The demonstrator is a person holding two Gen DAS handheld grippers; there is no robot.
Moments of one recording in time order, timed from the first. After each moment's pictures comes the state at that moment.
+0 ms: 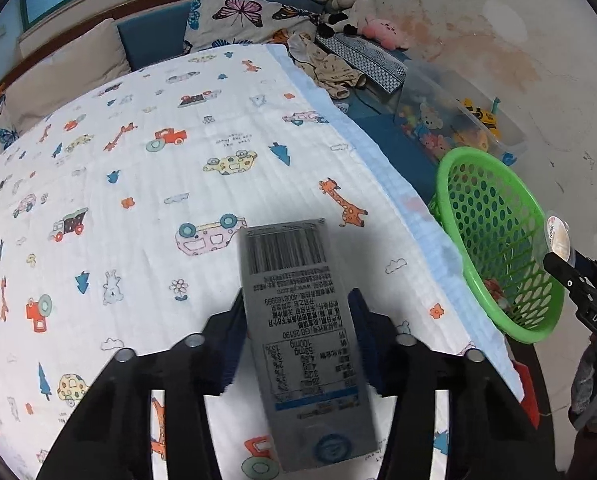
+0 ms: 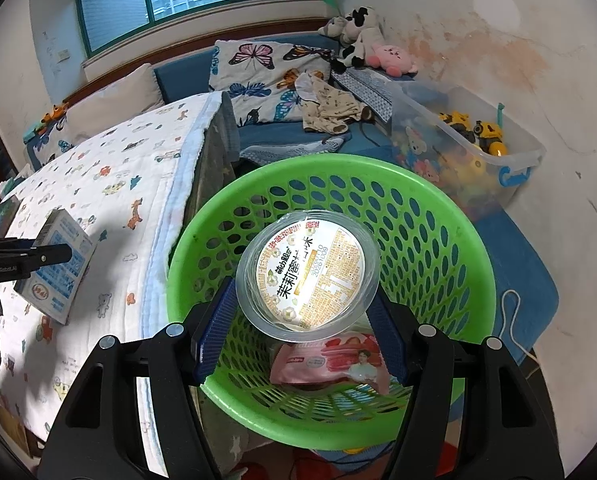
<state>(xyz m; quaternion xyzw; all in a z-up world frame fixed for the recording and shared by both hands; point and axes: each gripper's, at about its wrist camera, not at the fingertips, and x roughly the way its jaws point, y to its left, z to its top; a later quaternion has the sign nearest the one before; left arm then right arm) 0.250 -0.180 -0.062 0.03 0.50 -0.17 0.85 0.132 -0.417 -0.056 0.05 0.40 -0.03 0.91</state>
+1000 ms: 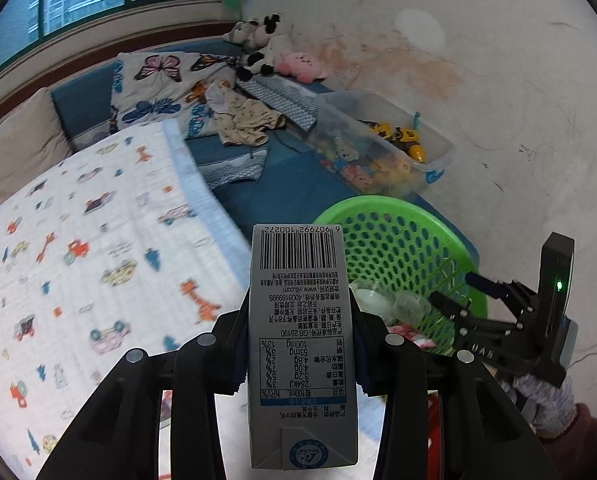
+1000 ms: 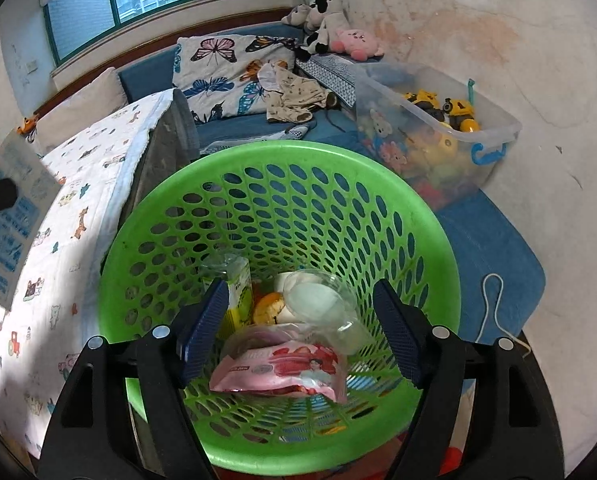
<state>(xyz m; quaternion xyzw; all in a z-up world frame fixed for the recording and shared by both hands) 0.246 -0.283 0.006 0.05 0.43 -0.28 0.86 0.138 -0.462 -0.074 0.07 0.42 -0.07 0.90</state>
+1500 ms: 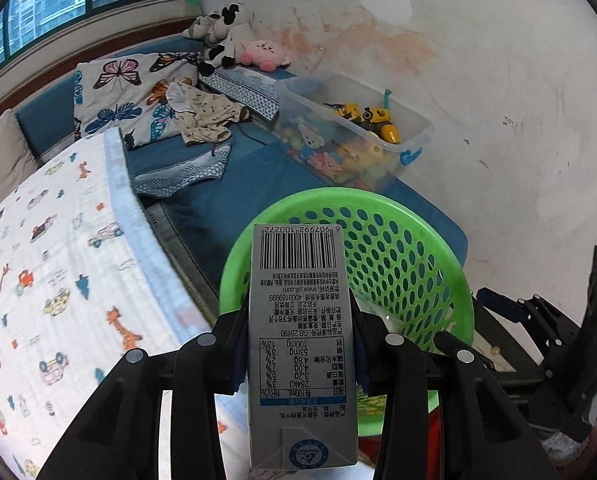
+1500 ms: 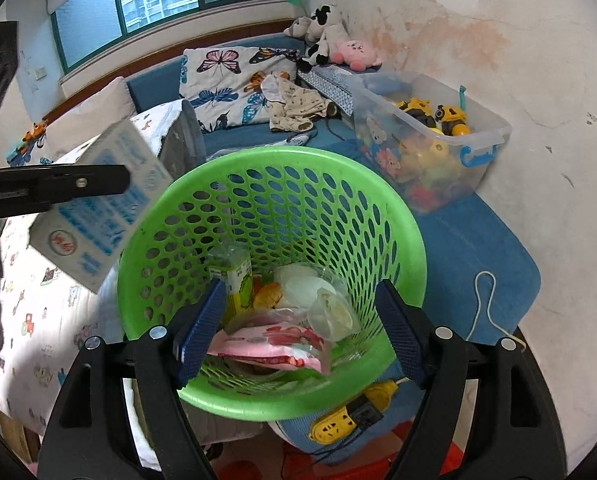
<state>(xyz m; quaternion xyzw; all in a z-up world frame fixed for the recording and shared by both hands) 0.248 -0.357 -0.015 0.08 0.44 -0.31 0.84 0.101 -0.468 -0.056 0.07 0.40 -0.07 0.91</state>
